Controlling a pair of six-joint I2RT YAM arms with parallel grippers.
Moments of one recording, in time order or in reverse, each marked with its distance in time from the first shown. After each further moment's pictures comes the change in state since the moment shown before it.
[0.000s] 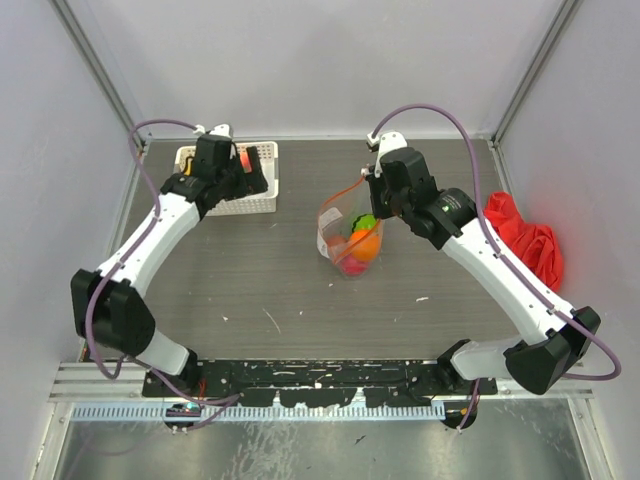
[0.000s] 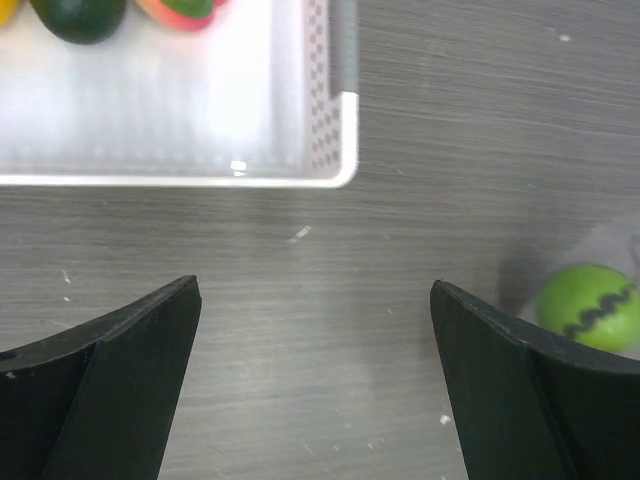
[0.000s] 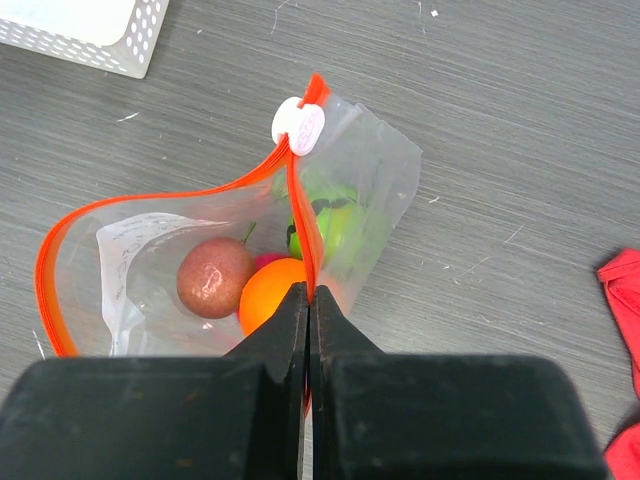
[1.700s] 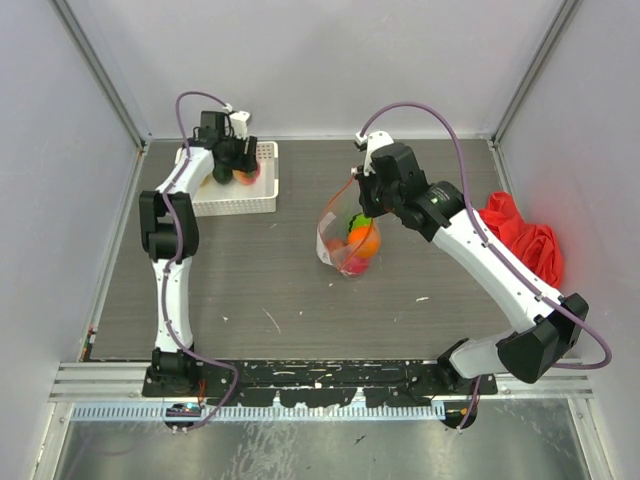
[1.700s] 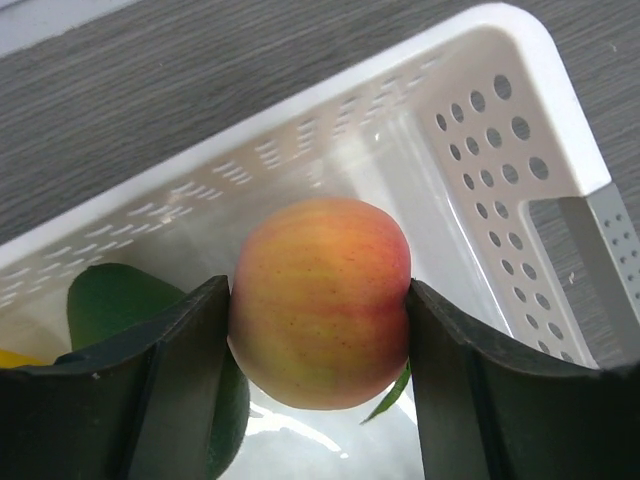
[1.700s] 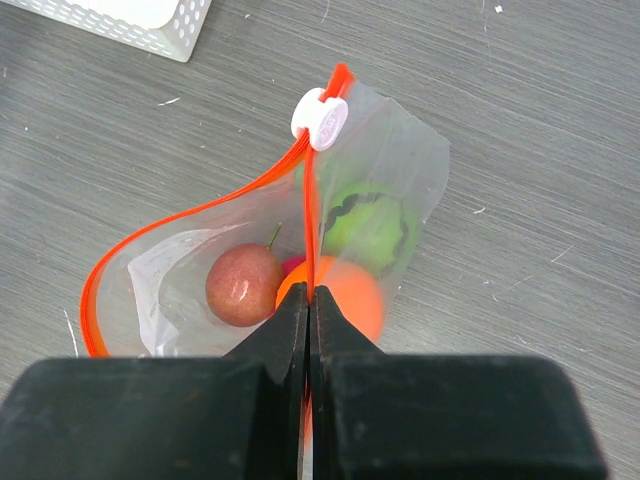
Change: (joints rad) left arm 0.254 0.924 0.756 0.042 0.370 0.650; right arm 0.000 0.068 0.029 0.016 -0.103 -0.008
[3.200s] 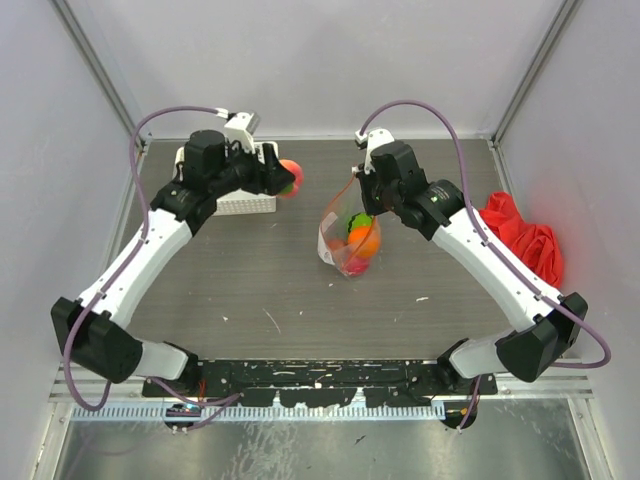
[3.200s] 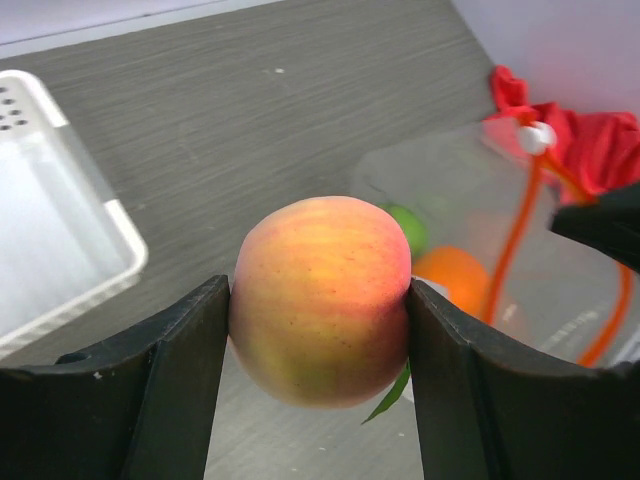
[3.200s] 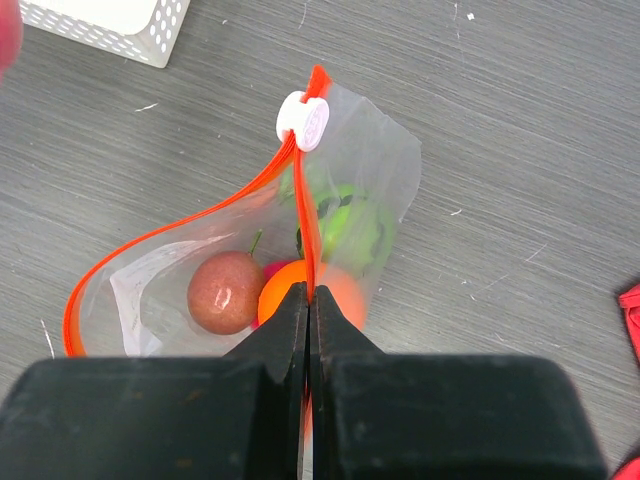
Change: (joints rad) left arm -0.290 -1.004 -0.751 0.164 0.013 -0.425; right arm 0.000 0.008 0.018 -0.011 0.043 -0.021
